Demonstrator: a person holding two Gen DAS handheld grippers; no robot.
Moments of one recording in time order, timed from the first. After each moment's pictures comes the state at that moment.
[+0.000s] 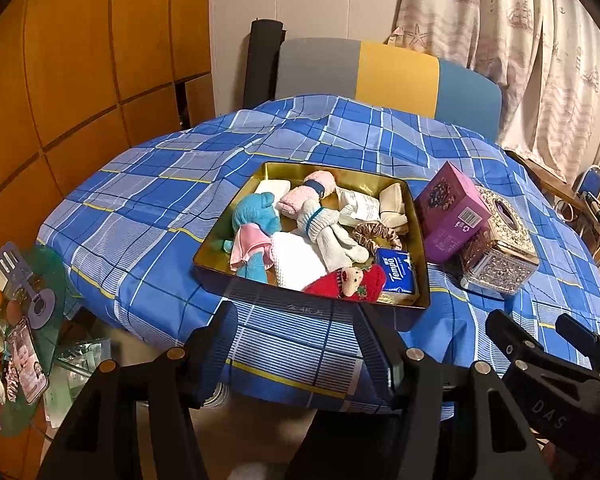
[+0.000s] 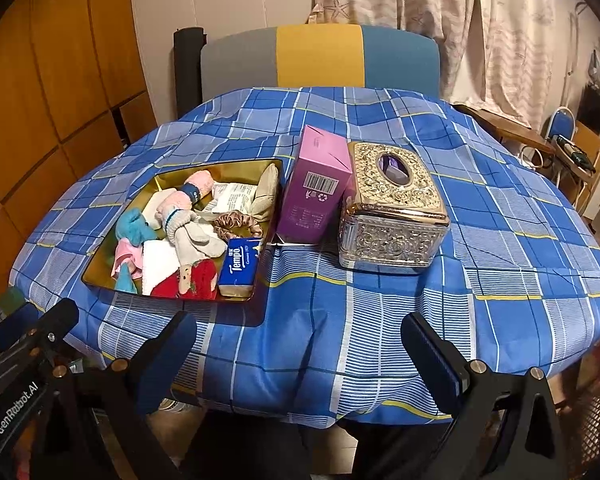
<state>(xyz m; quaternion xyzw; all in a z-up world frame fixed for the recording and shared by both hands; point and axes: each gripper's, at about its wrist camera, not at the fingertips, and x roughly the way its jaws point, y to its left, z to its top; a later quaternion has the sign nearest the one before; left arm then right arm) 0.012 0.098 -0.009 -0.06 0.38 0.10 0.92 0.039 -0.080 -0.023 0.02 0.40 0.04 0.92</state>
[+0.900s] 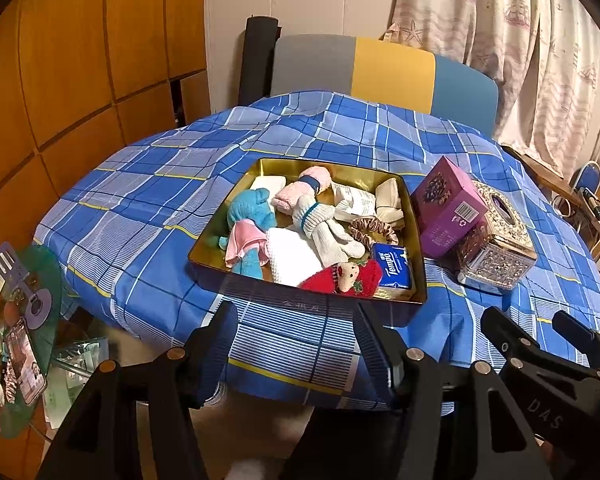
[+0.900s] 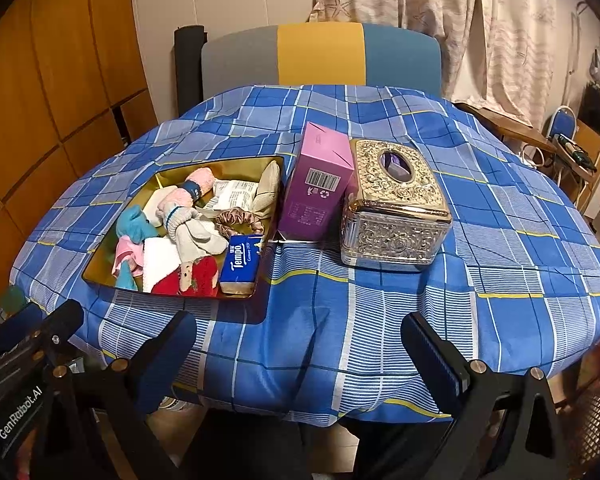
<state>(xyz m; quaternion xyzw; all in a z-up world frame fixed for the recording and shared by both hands) 0.014 0.097 -0.011 -0.06 0.39 0.09 0.92 0.038 -0.079 -0.025 0.02 0.40 0.04 0.91</state>
